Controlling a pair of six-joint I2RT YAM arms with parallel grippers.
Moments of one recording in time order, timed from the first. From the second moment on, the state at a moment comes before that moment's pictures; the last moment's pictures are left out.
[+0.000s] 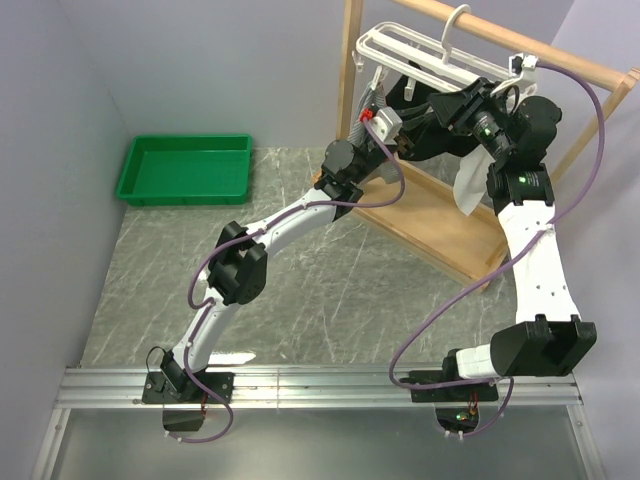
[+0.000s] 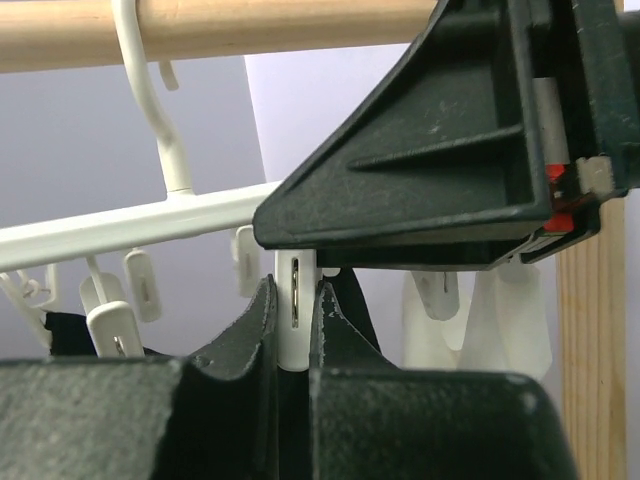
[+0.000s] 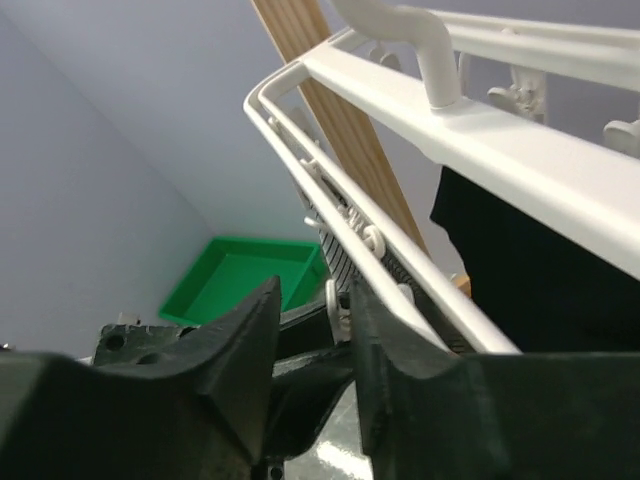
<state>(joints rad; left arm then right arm) -0.82 2.32 2.17 0.87 0.24 0.00 -0.03 1.38 1.55 -0.03 -0.49 0.52</state>
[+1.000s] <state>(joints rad) -0.82 2.32 2.16 0.90 0.26 -0.05 -0.03 1.34 1.54 -0.14 -0.35 0.68</state>
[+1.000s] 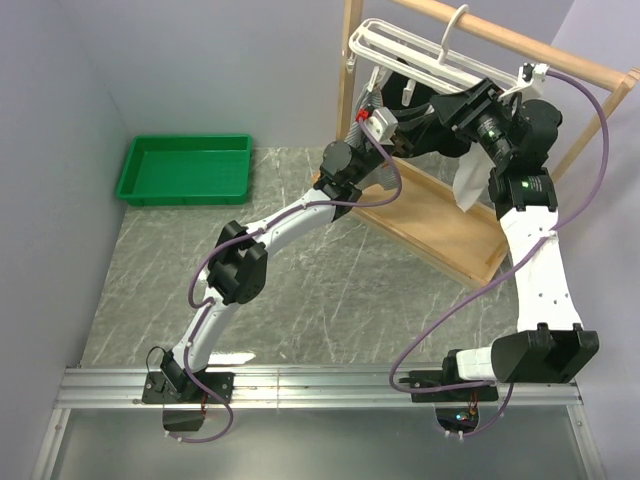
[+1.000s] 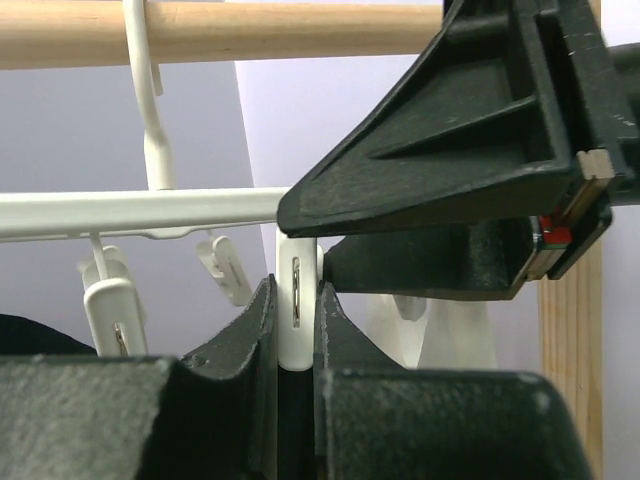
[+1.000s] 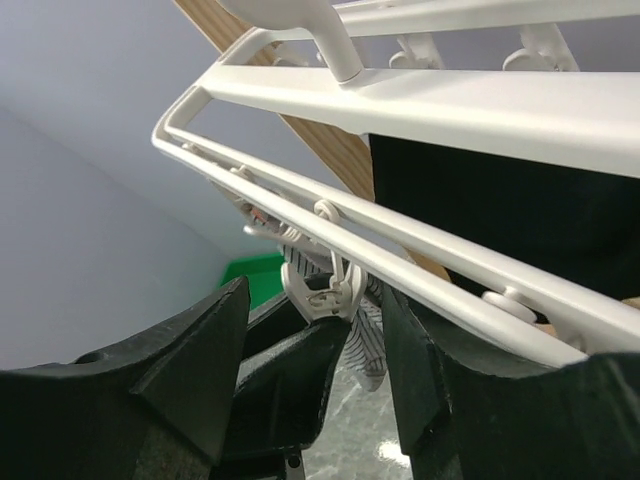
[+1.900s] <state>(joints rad) -0.80 2.27 2.04 0.95 0.32 -0.09 -0.02 1.39 1.54 -0.07 -0.39 0.66</state>
